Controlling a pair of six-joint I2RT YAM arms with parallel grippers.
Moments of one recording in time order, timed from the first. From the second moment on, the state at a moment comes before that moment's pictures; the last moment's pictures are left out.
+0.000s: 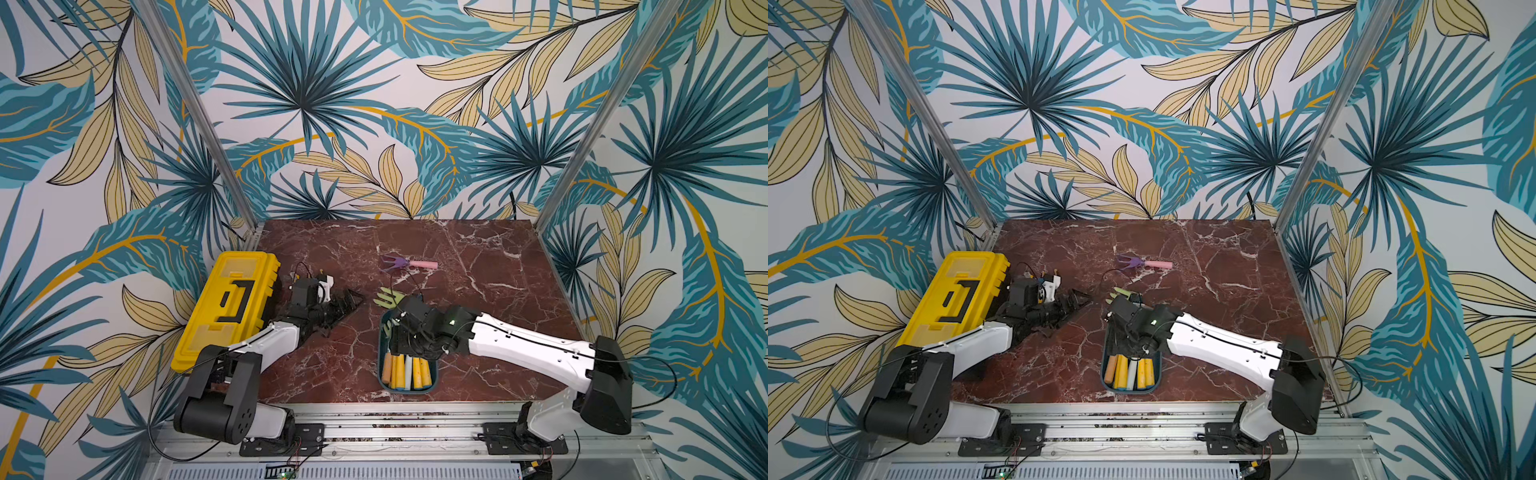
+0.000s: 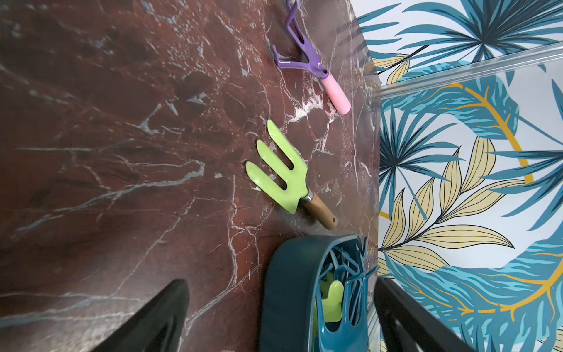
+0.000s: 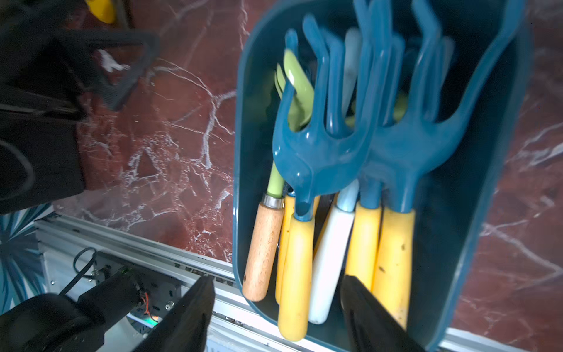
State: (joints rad) left arm -0.19 1.42 0.59 0.17 0.61 -0.85; right arm 1.00 1.48 1.24 -0.83 0.07 1.00
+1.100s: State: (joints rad) left arm -0.43 2.08 1.12 0.41 0.61 -1.07; right arm 0.34 2.01 1.61 -0.79 -0.16 0.48
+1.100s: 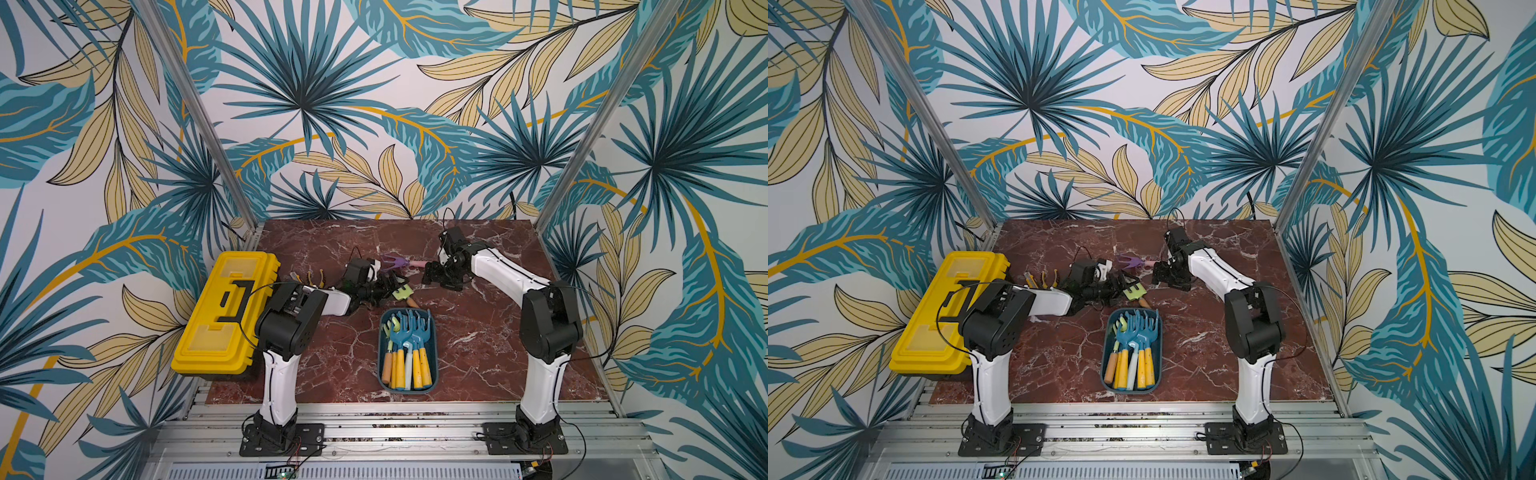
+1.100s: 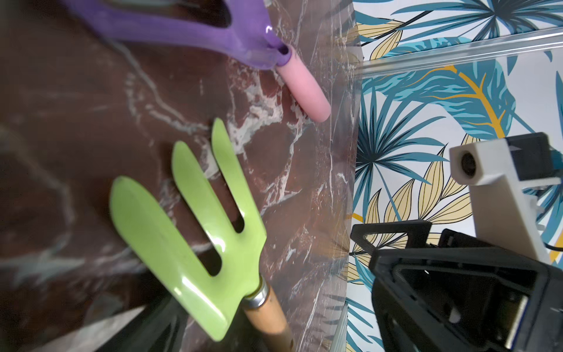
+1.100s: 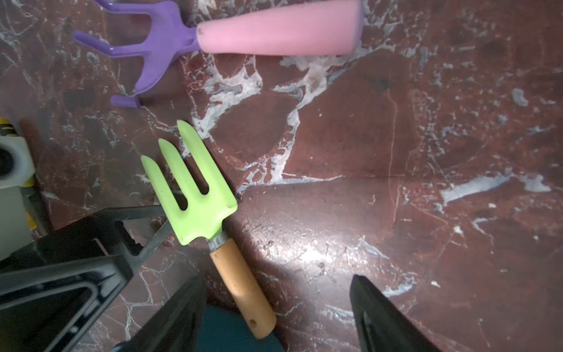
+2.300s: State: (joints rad) left arm -0.27 1.66 0.88 0.16 0.58 -0.90; right arm 0.53 2.28 1.87 -1.08 0.07 0.31
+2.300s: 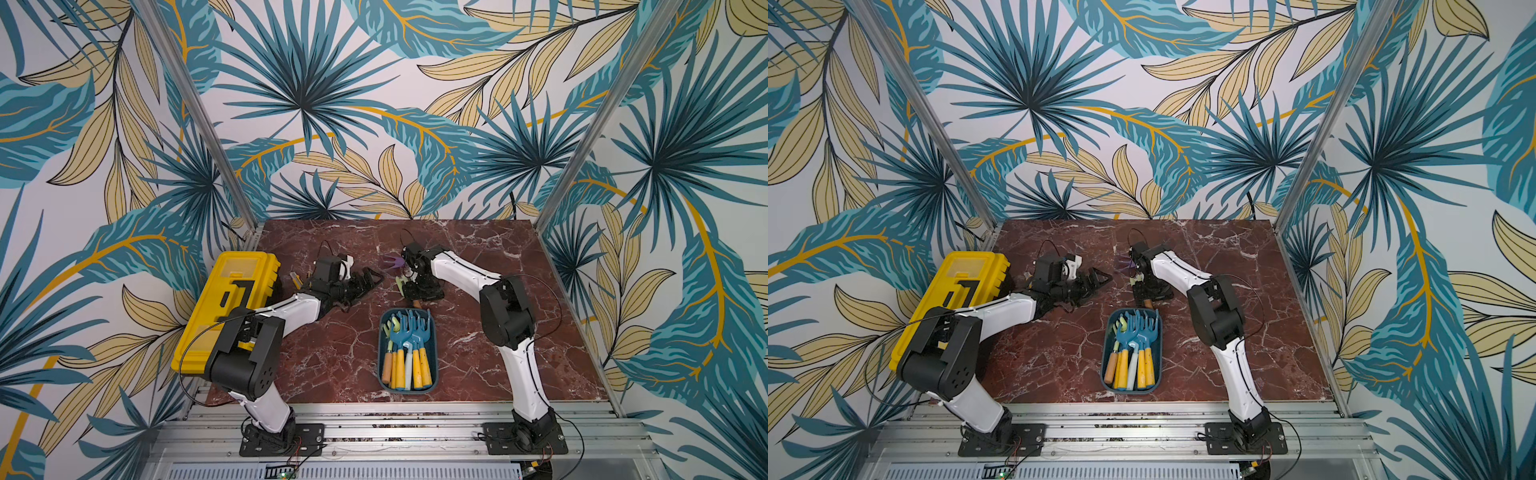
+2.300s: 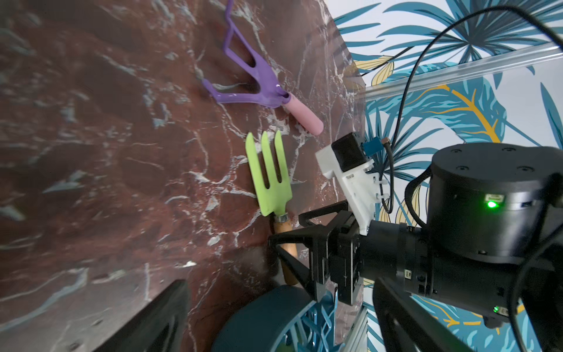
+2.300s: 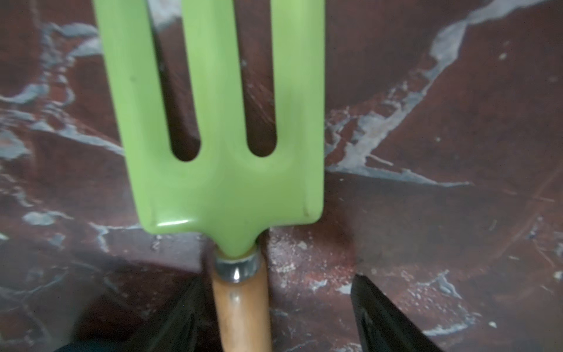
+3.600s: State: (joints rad) left arm -0.20 1.37 0.70 0.06 0.53 -0.85; right arm 0.46 1.69 1.42 -1.00 0.07 0.40
